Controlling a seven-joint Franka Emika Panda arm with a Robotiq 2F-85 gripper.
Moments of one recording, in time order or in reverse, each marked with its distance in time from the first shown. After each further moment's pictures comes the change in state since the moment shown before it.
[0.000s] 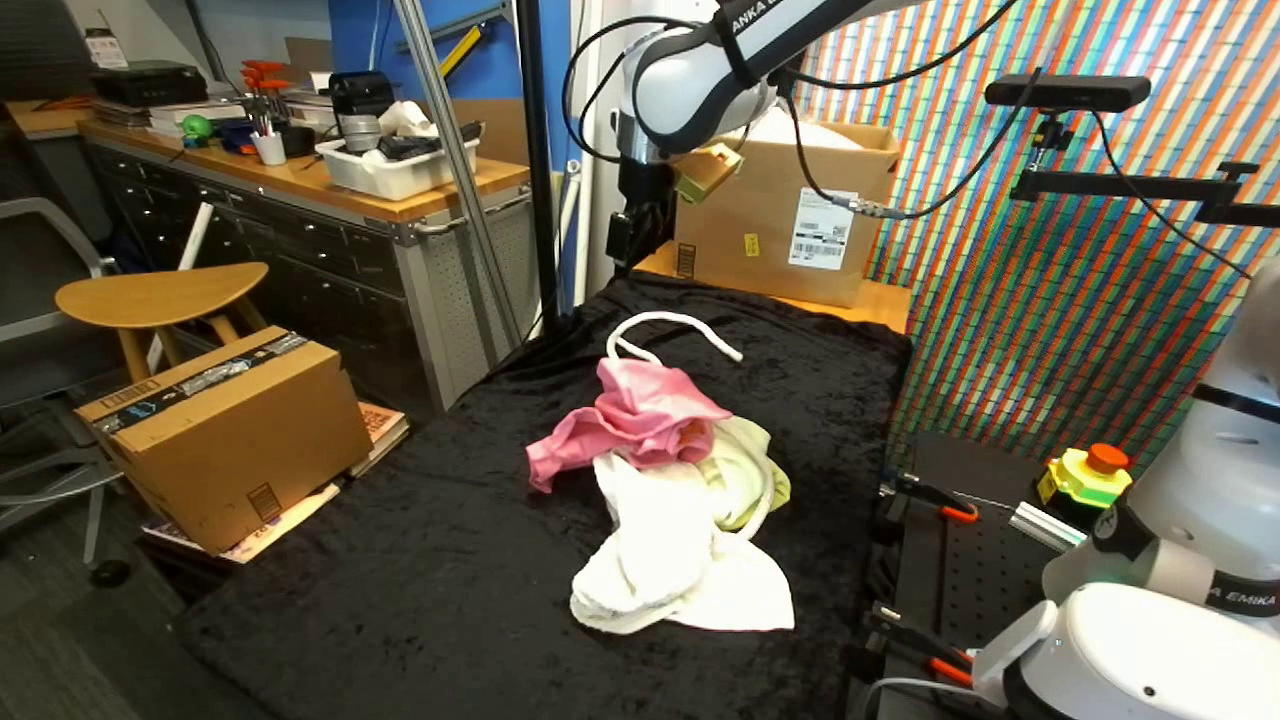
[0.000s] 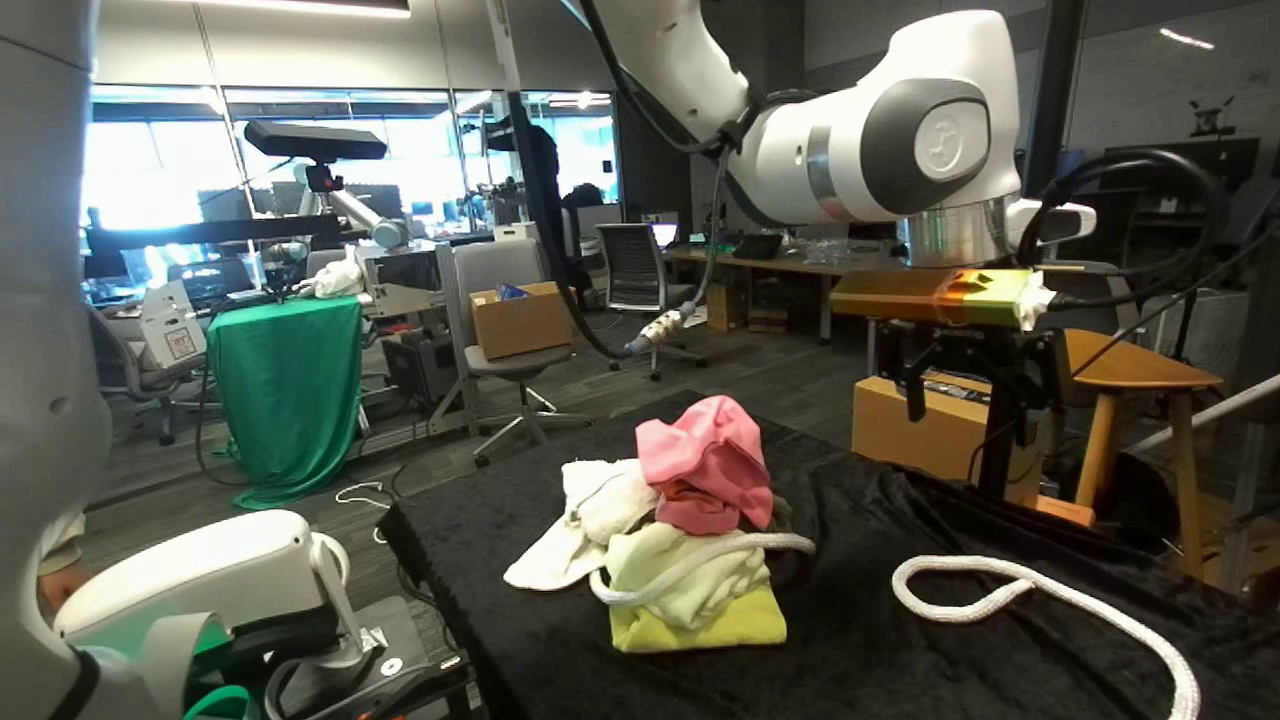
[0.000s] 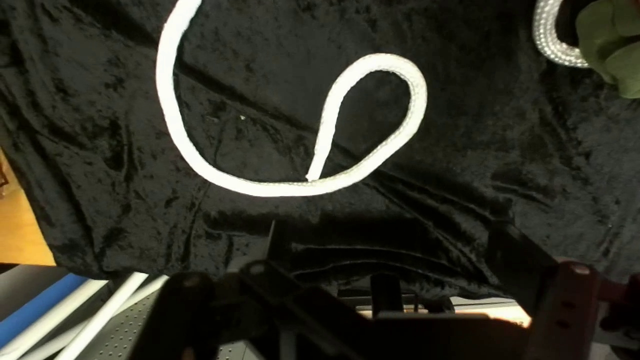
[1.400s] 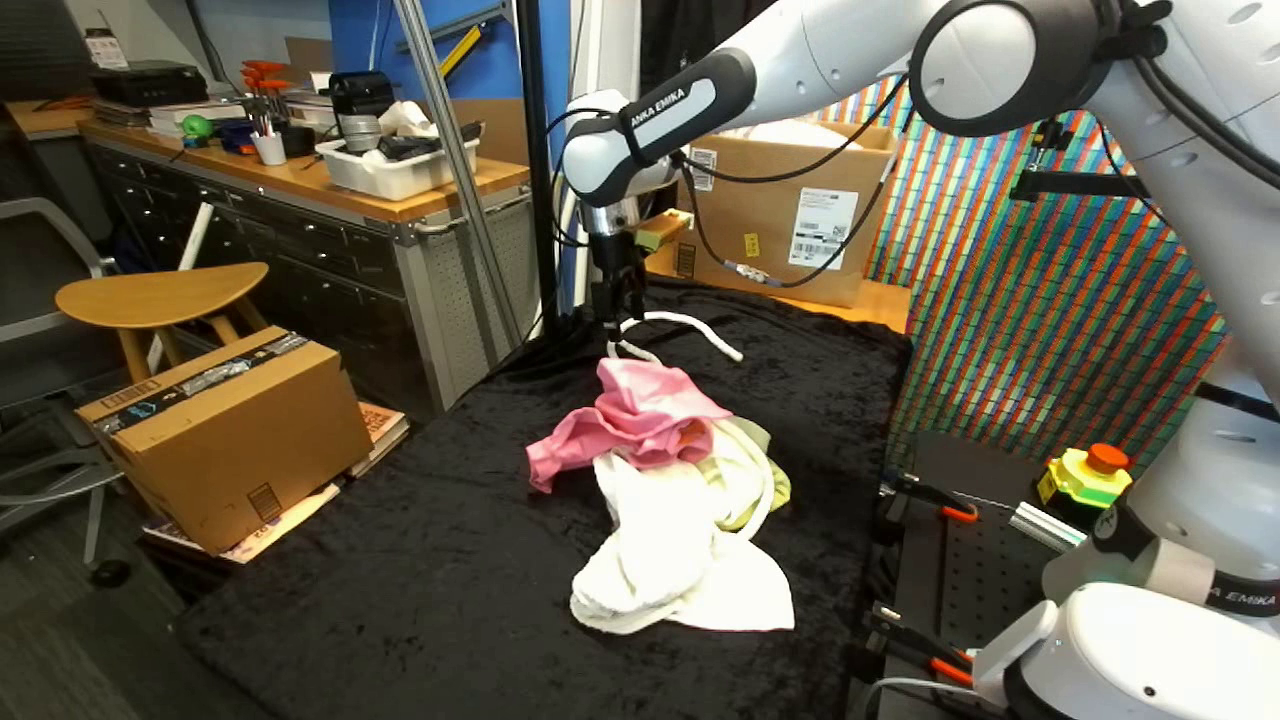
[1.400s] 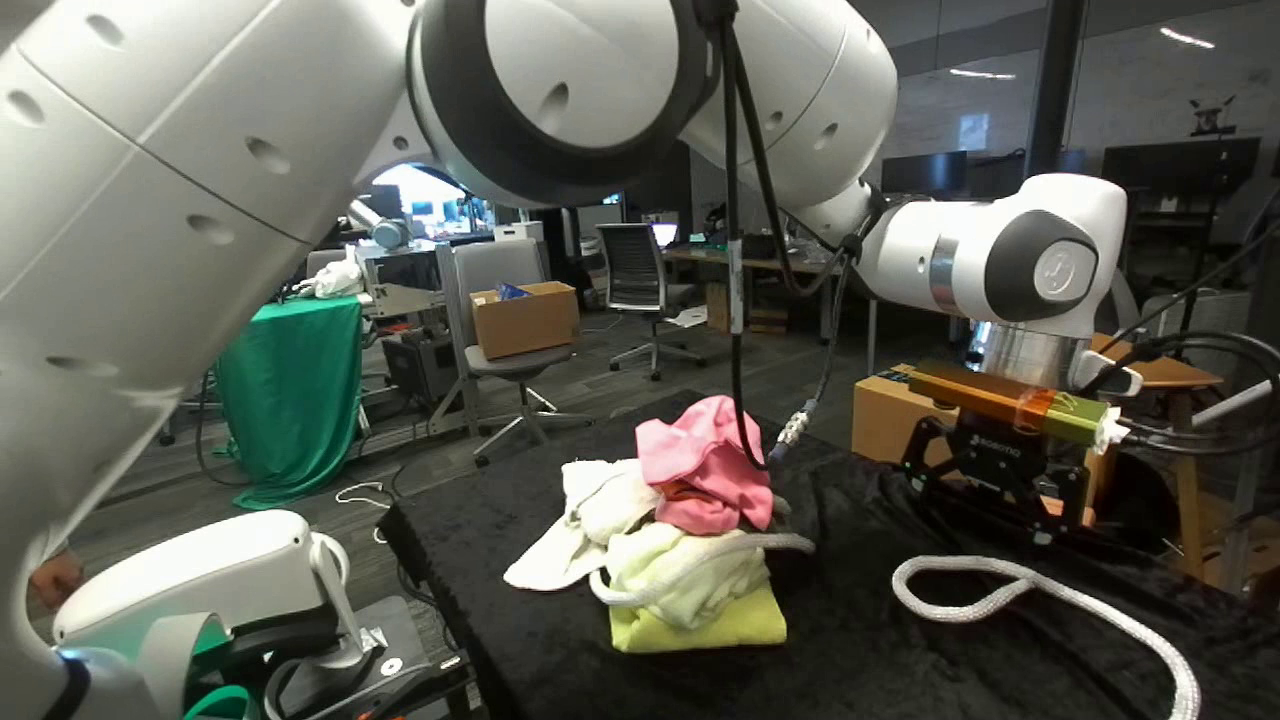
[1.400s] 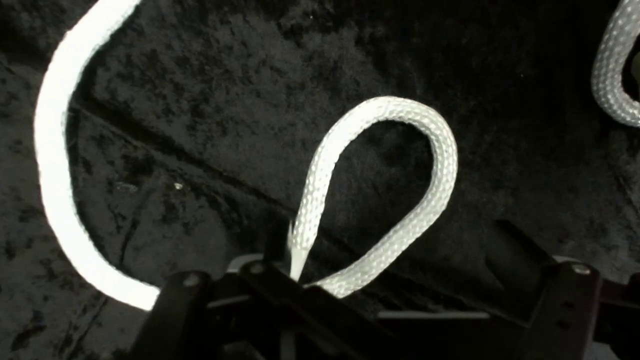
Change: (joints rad) arm -0.079 0.488 0.059 0.563 0.063 -0.452 -0.116
